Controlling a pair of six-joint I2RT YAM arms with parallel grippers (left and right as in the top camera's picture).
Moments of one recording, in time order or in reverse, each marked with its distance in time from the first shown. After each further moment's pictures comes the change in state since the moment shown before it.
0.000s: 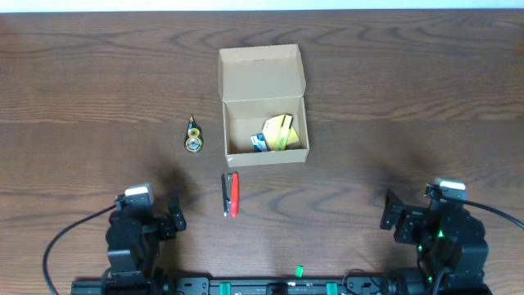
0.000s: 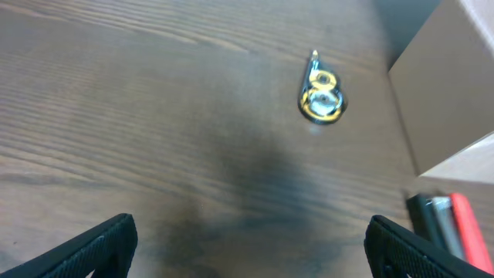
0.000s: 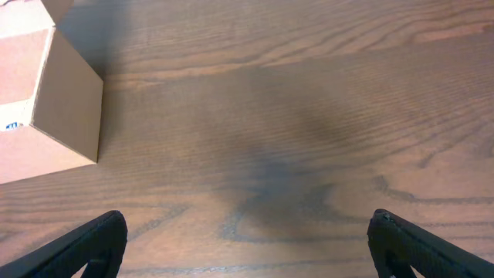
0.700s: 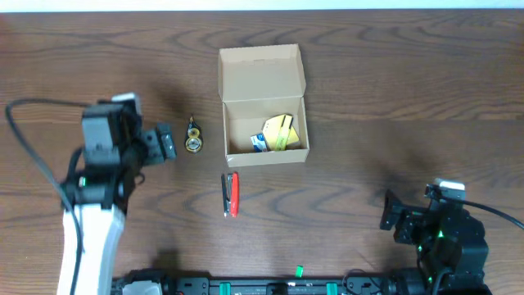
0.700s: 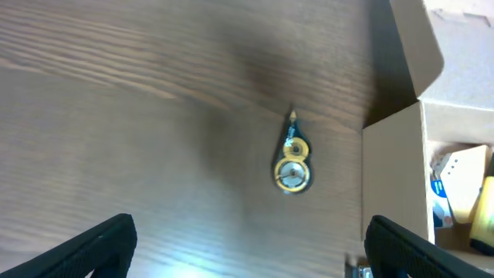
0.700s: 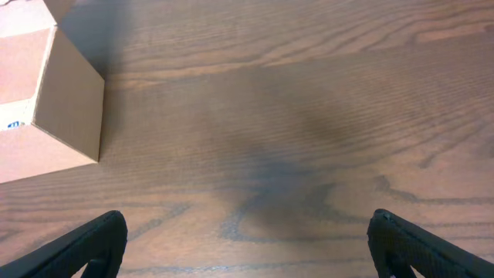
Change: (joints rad) left arm 0.000 1.070 0.756 -0.023 0.048 -0.011; right arm 0.000 -0.003 -0.001 -0.001 -0.003 0.000
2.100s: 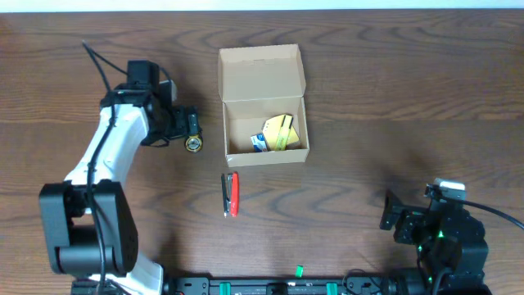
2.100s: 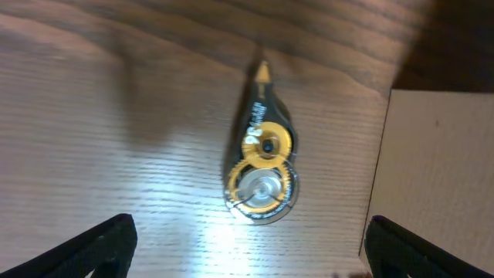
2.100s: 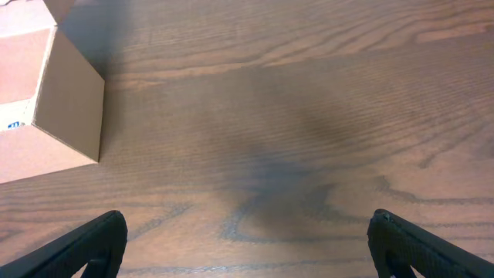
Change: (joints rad) left arm -0.053 0.629 0.241 -0.049 0.142 -0.003; right arm 0.000 0.000 0.000 0.000 0.000 0.000
